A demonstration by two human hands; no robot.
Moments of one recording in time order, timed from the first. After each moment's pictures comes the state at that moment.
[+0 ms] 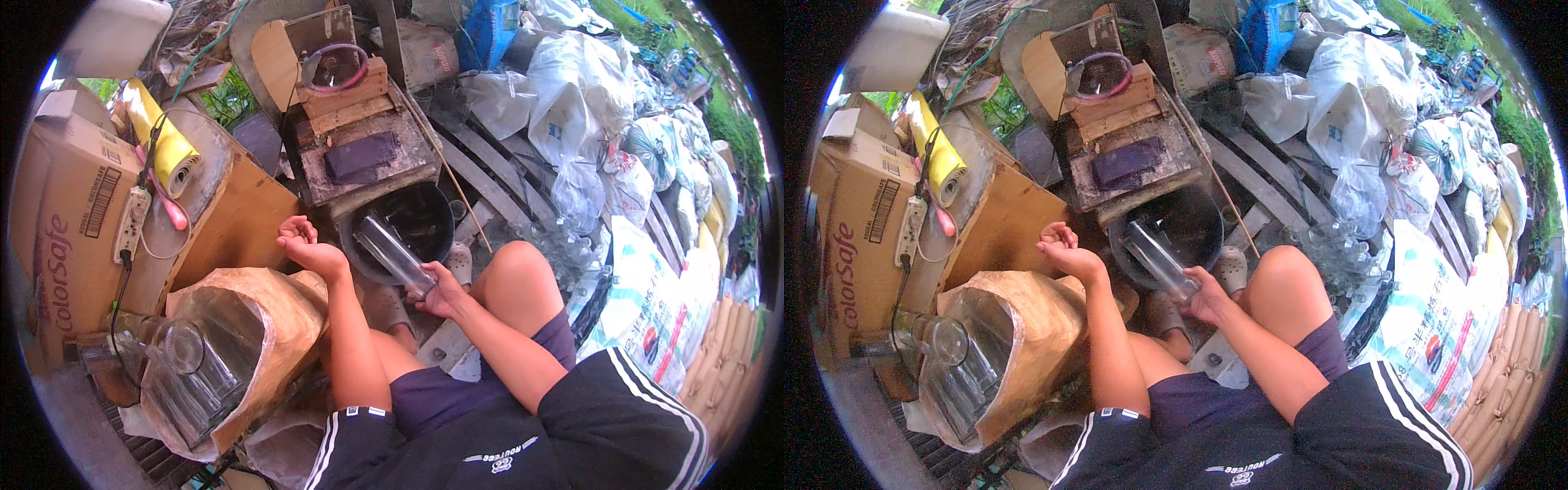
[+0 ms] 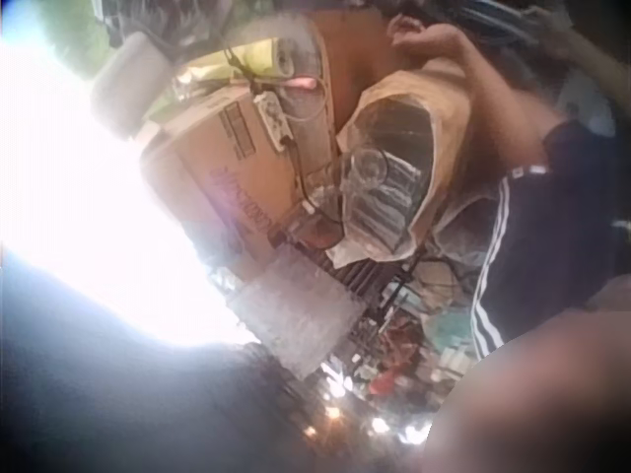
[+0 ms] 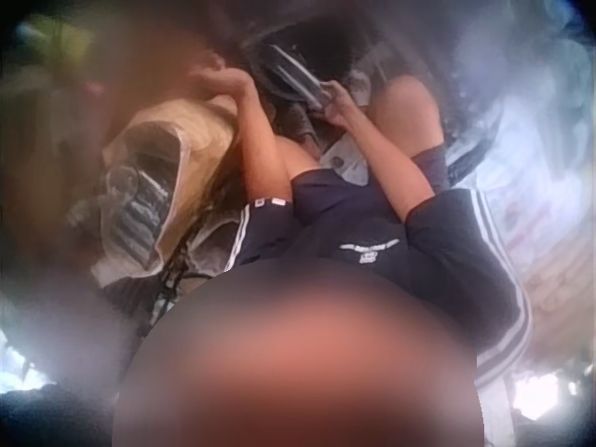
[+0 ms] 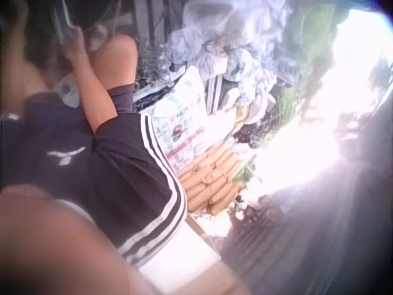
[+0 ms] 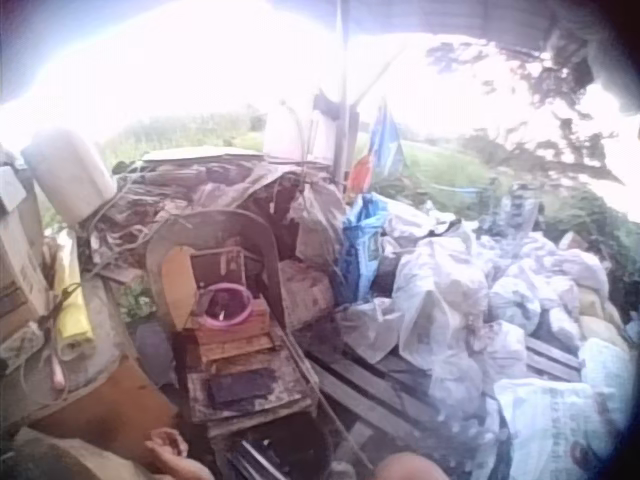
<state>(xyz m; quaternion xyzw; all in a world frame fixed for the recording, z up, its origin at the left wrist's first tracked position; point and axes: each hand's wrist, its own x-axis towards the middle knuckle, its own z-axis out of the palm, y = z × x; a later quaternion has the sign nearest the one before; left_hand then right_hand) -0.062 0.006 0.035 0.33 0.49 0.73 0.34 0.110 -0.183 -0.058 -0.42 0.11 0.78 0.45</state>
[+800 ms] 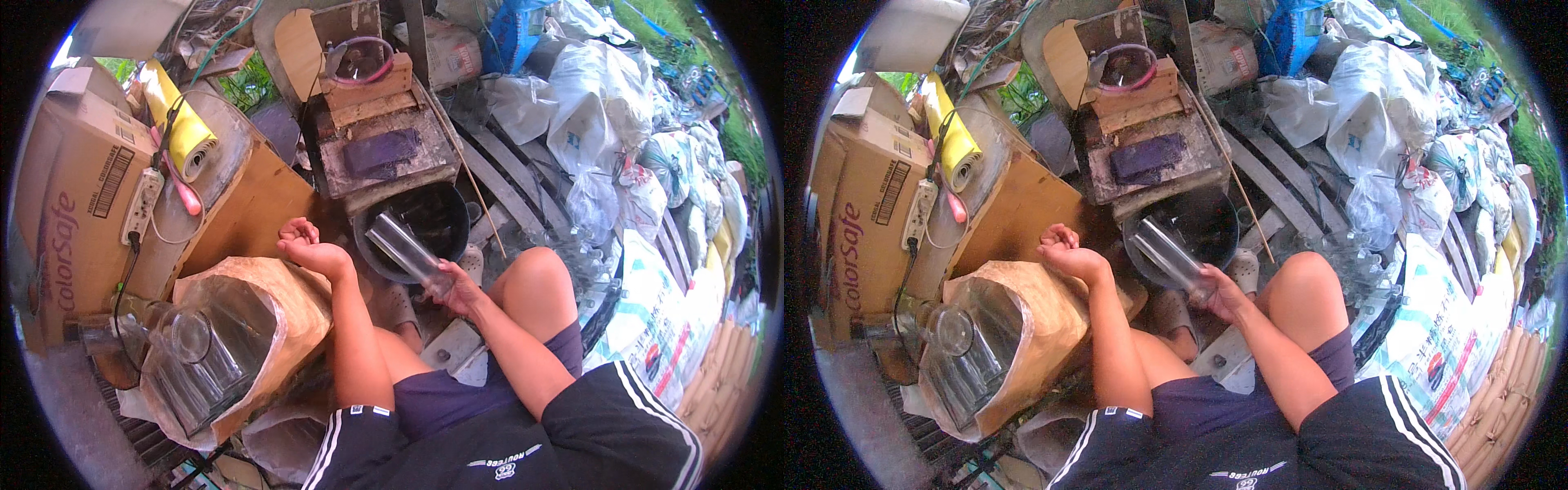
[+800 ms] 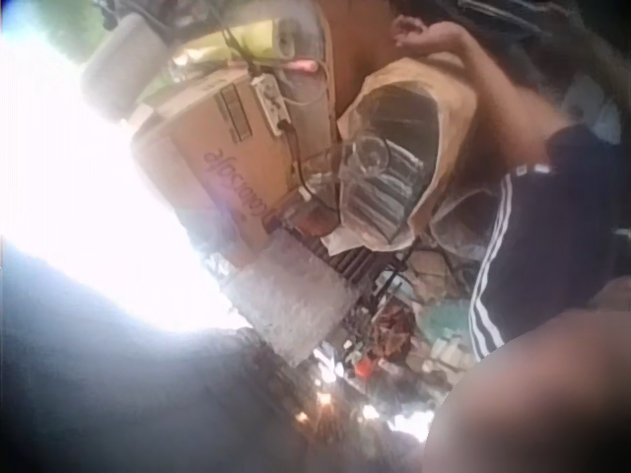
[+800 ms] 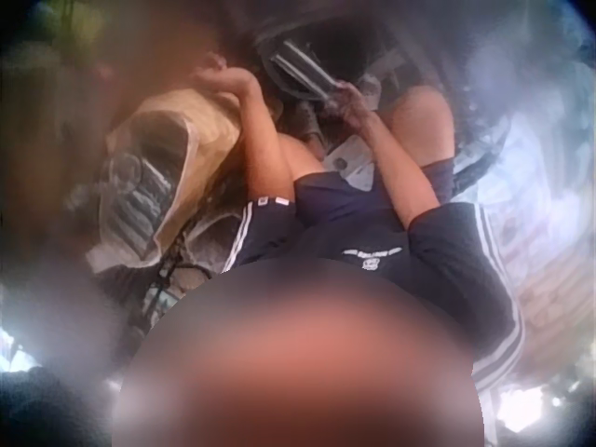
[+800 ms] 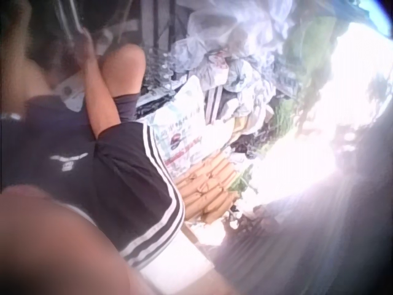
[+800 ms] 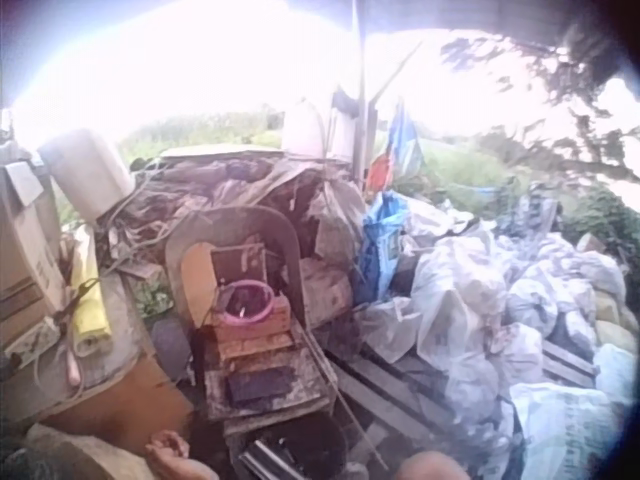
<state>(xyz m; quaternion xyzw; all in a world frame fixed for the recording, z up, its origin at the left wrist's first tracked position) -0.078 0.008 0.042 0.24 0.47 0.79 0.32 0.125 -0.184 -0.063 -0.40 -0.02 0.77 0.49</state>
